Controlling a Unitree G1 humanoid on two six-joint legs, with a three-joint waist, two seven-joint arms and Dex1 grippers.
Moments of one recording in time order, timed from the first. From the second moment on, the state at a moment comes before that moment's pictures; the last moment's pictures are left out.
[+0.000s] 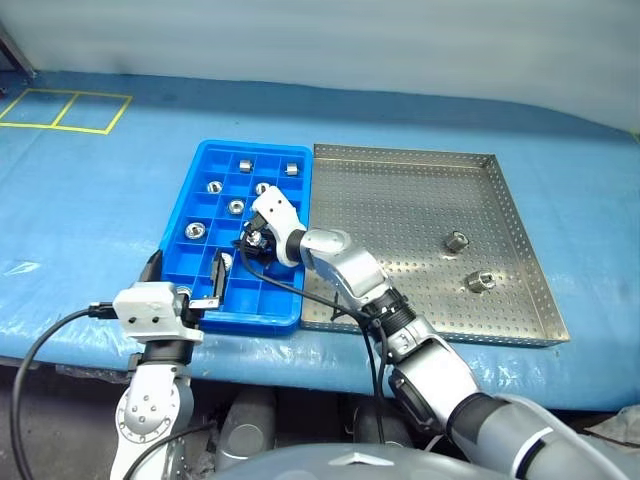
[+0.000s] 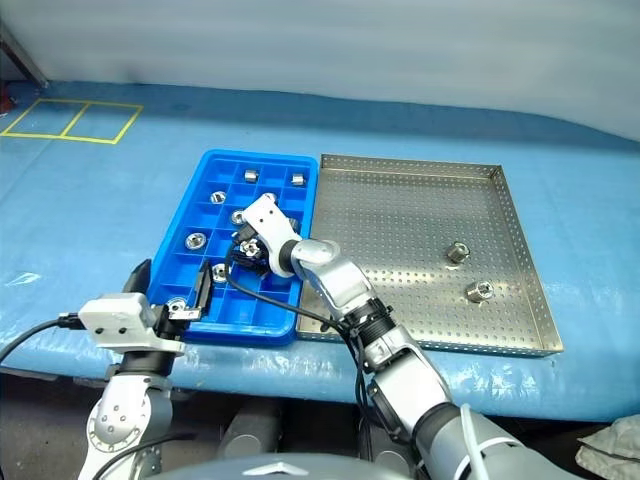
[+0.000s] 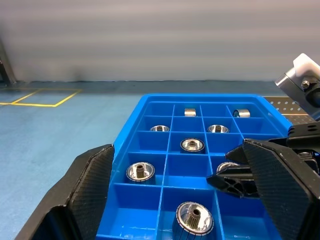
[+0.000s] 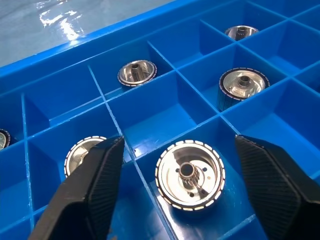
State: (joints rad) left arm 0.44 0.05 0.01 -0.70 -0.06 0.10 -0.06; right arm -0.71 0.11 0.35 0.39 0.08 0.52 0.50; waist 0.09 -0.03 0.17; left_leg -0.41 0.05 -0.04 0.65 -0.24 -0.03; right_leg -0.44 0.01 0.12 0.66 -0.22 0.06
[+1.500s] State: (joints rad) left arm 0.25 0.11 -0.05 -0.54 -0.14 0.15 -0.20; right arm -0.37 -0.07 -0.13 -0.07 0.07 0.75 -0.02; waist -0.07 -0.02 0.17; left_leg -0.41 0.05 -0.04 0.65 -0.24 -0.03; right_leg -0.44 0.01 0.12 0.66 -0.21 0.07
